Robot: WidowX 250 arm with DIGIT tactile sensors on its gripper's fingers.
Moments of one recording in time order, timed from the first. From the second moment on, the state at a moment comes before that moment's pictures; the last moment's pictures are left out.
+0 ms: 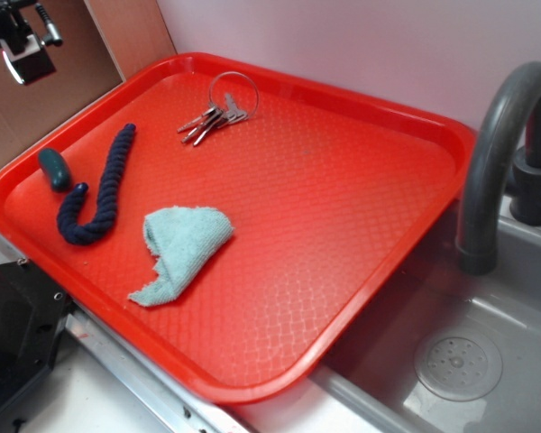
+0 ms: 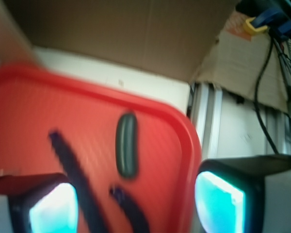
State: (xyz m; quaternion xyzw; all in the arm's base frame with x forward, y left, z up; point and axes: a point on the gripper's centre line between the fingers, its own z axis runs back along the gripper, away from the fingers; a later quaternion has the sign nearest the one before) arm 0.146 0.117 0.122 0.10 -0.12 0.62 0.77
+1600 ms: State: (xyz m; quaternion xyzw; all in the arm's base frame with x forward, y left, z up) arm 0.163 0.142 0.010 0.08 -0.14 0.55 0.82
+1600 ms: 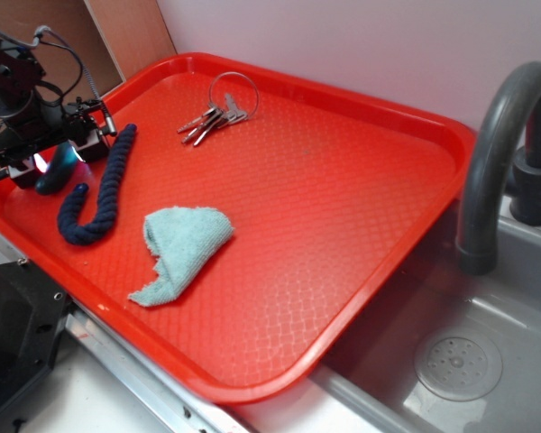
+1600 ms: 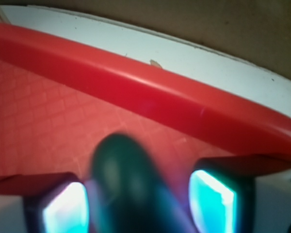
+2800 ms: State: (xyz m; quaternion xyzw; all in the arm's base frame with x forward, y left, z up) arm 0.195 0.091 0.134 0.02 -0.09 0.27 0.96
